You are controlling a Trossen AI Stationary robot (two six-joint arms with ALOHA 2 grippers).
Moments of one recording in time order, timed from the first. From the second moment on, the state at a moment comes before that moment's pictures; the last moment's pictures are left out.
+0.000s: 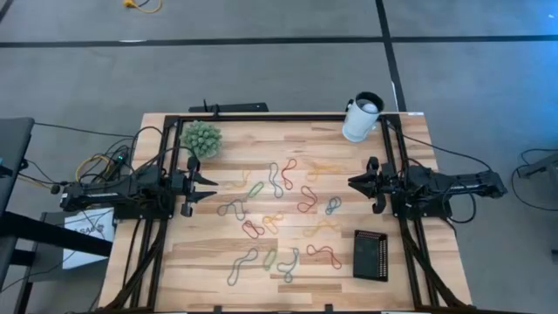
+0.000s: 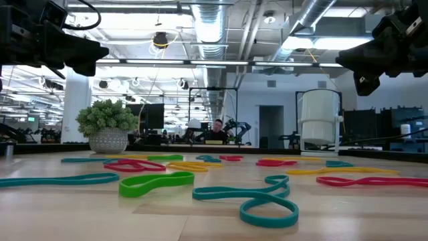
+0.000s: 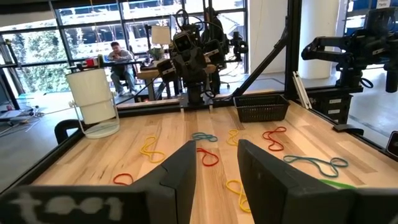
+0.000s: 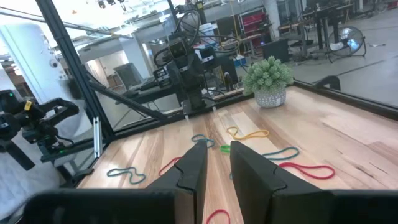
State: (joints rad) left arm 0.08 0.01 0.02 0.04 0.14 0.09; right arm 0.08 0.03 0.00 0.04 0.13 0.26
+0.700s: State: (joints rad) left arm 0.08 0.01 0.02 0.04 0.14 0.09; right arm 0.08 0.03 0.00 0.04 0.13 0.26
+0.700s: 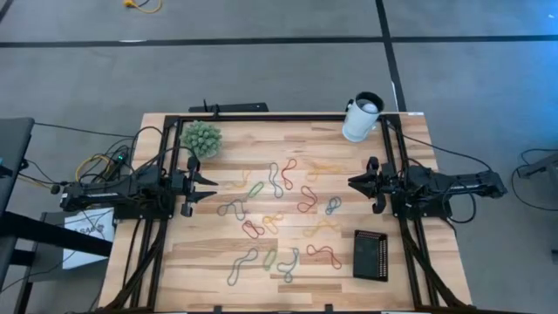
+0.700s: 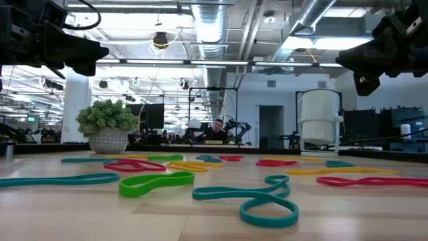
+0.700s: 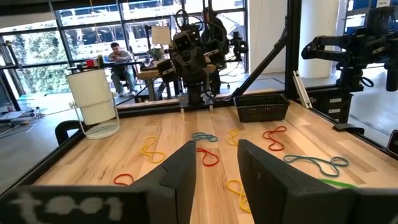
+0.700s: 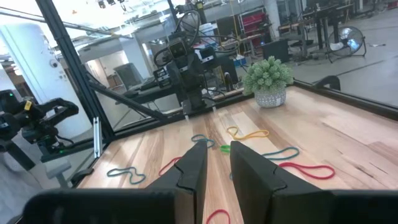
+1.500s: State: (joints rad) left arm 0.08 0.01 0.02 0.04 0.14 0.09; right arm 0.08 0.03 0.00 0.04 0.13 0.26
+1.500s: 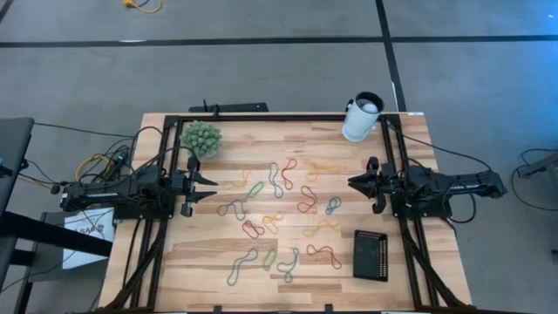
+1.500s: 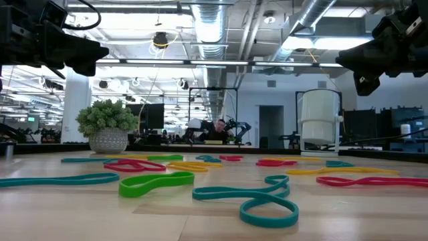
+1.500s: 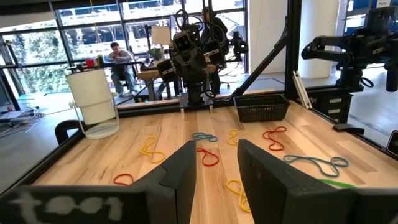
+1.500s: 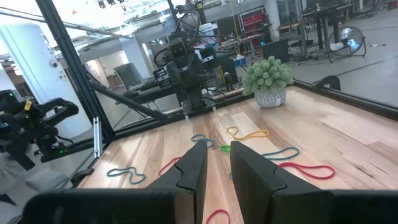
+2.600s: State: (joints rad) left arm 0.08 0.01 0.01 0.10 -0.13 0.11; right arm 0.08 0.03 0.00 0.40 0.19 -0.08
